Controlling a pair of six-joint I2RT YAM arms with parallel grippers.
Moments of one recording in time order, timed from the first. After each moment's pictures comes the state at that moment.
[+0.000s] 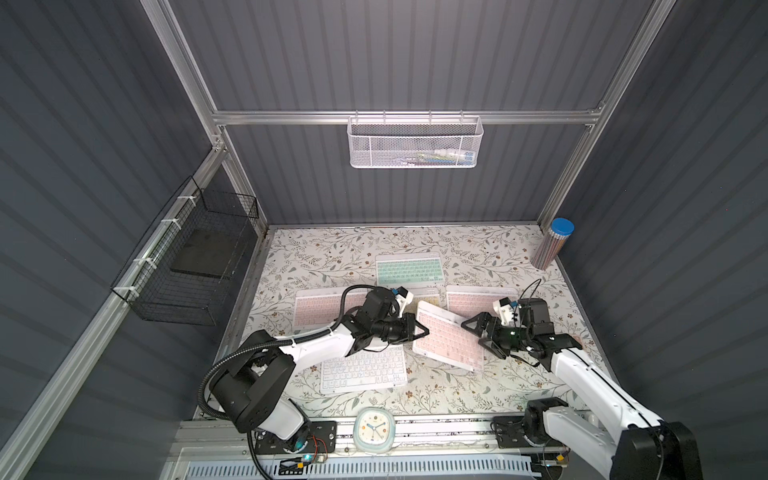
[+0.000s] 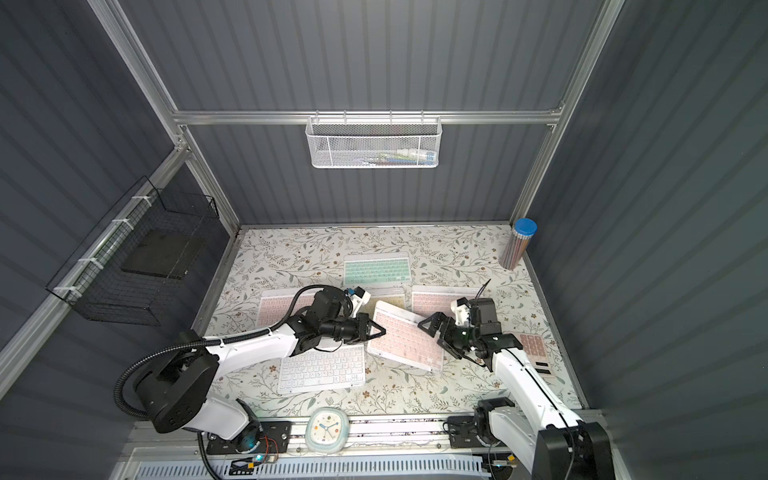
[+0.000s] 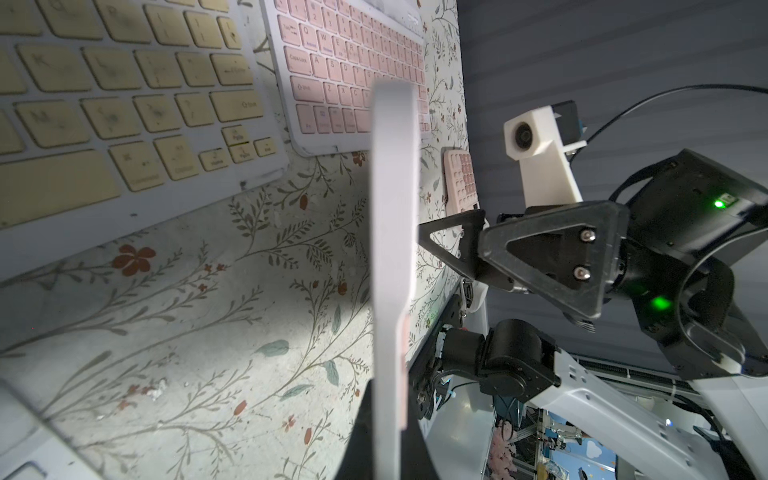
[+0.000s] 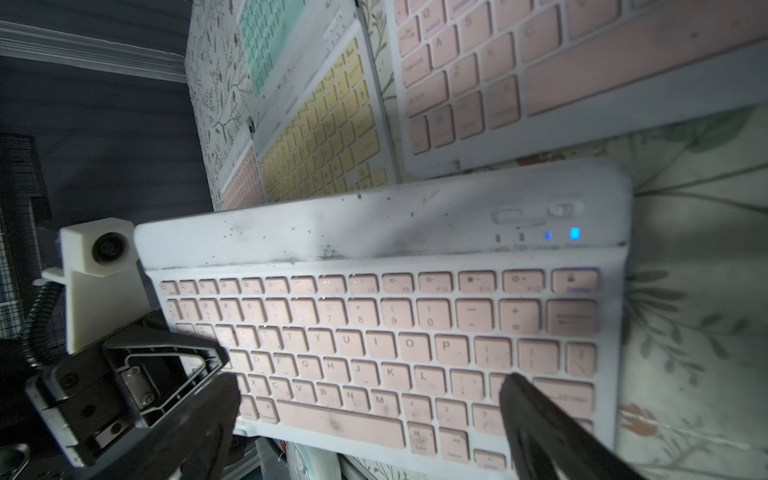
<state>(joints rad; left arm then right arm) -0.77 1.52 0.76 0.15 0.61 -0.91 0.12 0.97 0.48 -0.40 -0.65 0.71</state>
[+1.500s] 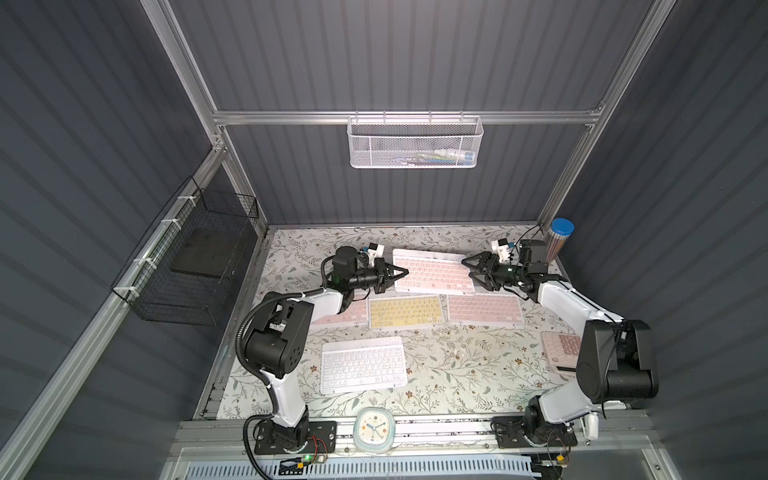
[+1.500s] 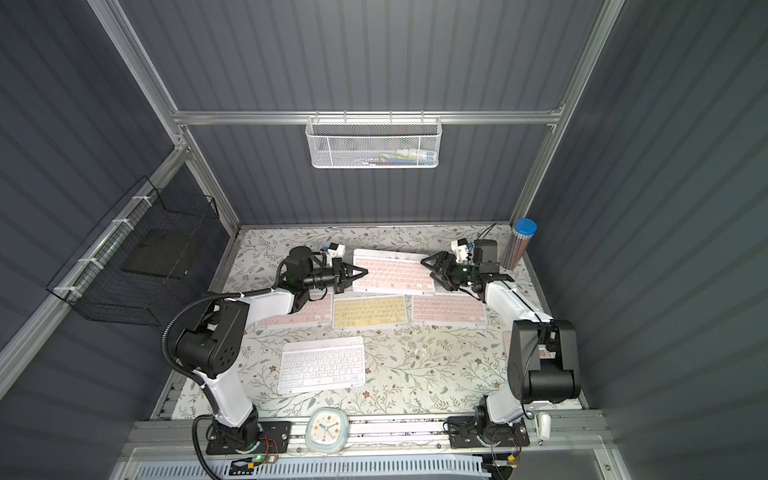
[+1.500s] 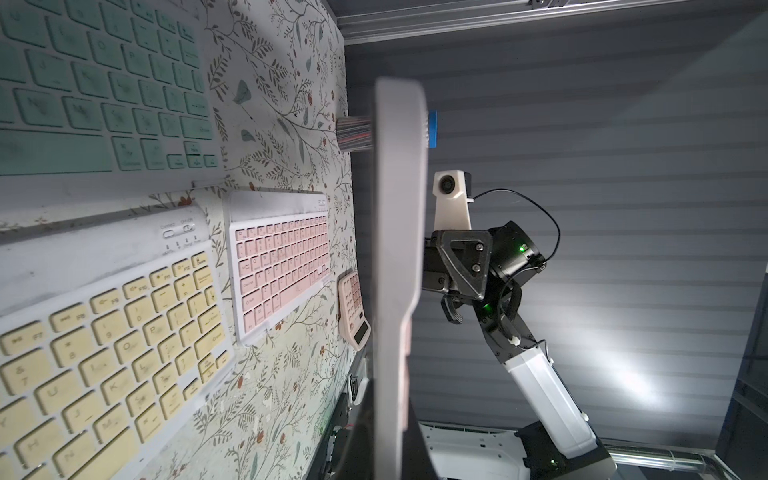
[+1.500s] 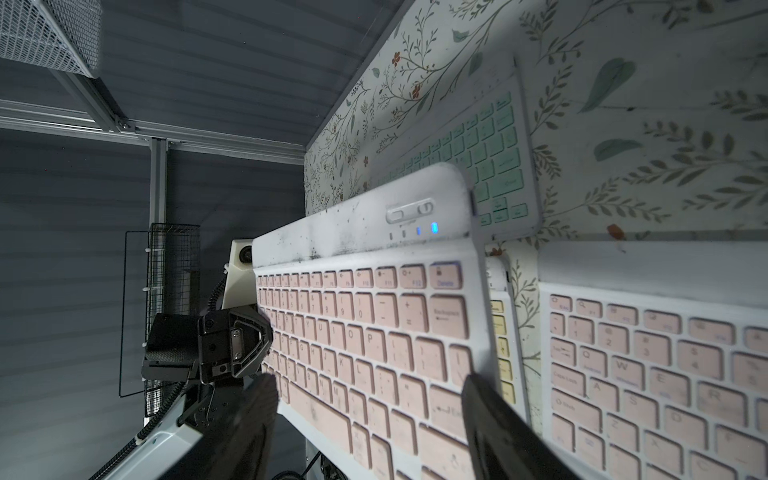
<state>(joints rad) -0.39 1.84 1.00 0.65 0.98 -1.30 0.01 1.56 0.99 -0.09 -0.83 0.77</state>
